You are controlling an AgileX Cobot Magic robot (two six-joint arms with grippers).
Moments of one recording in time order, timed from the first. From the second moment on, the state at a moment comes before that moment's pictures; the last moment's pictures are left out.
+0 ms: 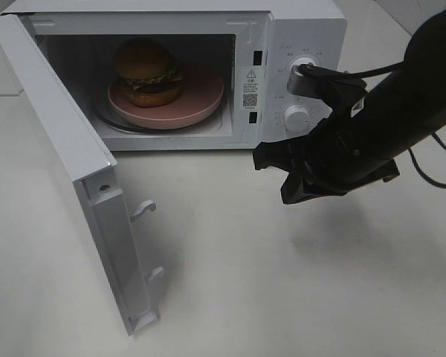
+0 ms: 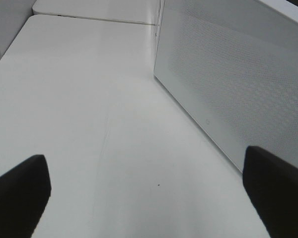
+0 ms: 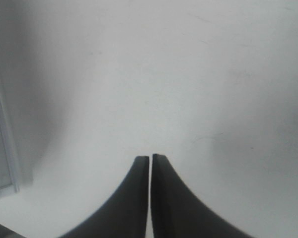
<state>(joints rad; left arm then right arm) 0.08 0.00 -0.50 -0.08 1.04 0.04 0.48 1.58 -0.88 0.31 0.45 0.08</state>
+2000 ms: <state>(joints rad) 0.08 0.00 -0.50 -0.08 1.04 0.04 0.62 1.73 -1.29 -0.09 0.65 -1.16</state>
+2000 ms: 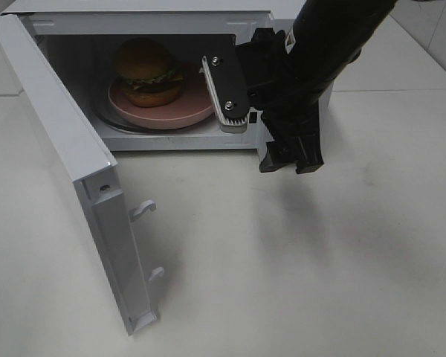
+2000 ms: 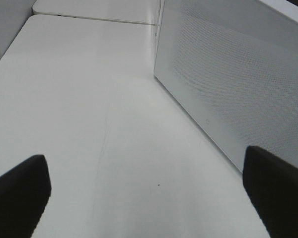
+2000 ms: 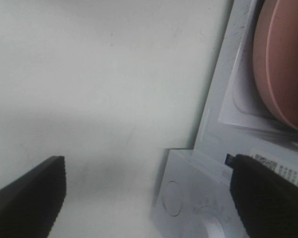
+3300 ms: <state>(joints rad) 0.08 0.00 -0.50 -0.08 1.04 0.04 0.68 2.20 -1.76 -0.11 0.54 -1.07</state>
